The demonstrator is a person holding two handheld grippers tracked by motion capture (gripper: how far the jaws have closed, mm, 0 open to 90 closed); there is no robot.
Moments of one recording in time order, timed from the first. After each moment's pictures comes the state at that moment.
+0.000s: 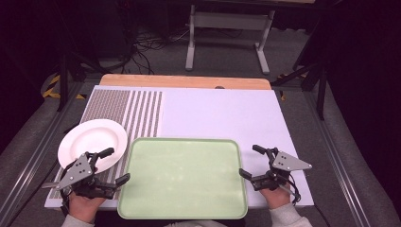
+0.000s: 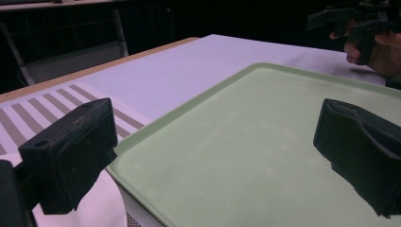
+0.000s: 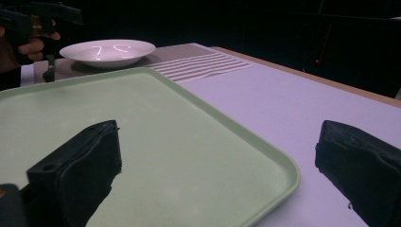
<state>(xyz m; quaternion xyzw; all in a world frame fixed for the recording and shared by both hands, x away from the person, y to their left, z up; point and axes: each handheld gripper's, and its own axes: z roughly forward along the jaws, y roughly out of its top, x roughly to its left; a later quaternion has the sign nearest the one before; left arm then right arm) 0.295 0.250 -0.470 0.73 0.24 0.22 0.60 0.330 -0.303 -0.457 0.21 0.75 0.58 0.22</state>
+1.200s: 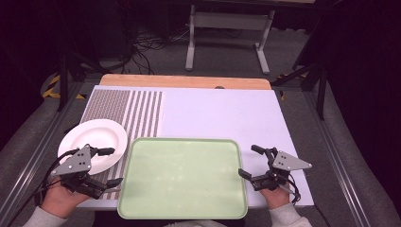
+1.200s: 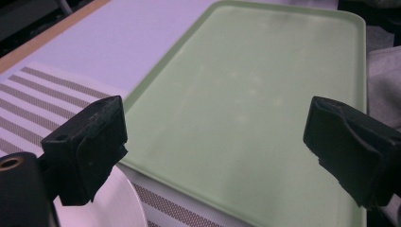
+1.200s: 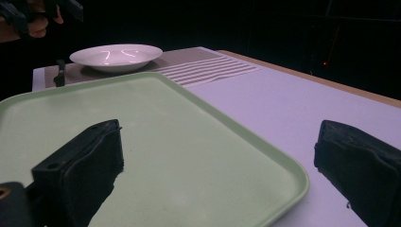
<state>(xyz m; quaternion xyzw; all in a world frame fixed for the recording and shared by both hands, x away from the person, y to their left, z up) 0.302 0.259 -0.421 0.85 0.16 0.15 0.49 0.330 -0.302 -0.456 0.21 0.75 0.59 0.21</state>
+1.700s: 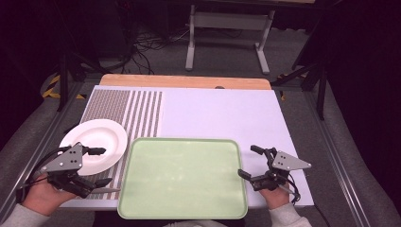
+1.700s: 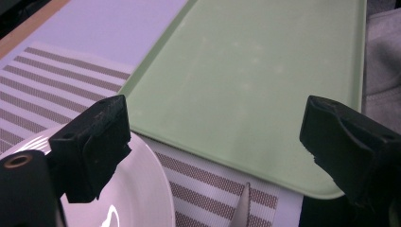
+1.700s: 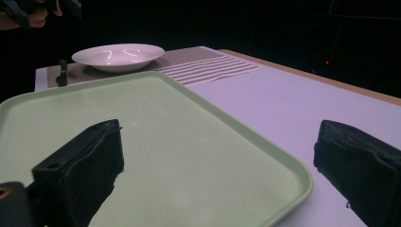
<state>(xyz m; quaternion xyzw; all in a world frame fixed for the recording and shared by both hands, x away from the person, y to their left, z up) 0.304 0.283 -0.405 0.88 0.15 0.14 0.43 0.330 -0.300 -0.456 0.21 0.75 0.59 0.21</state>
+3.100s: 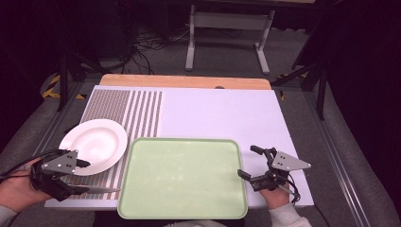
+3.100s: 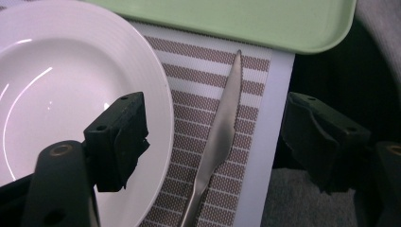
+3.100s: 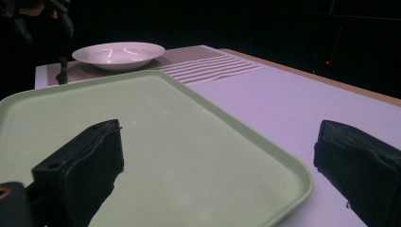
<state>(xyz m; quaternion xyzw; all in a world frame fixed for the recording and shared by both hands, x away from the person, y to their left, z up) 0.312 0.313 -0.410 0.96 0.11 0.07 0.25 0.329 -0.300 -0.456 0.20 0.75 0.59 0.21</state>
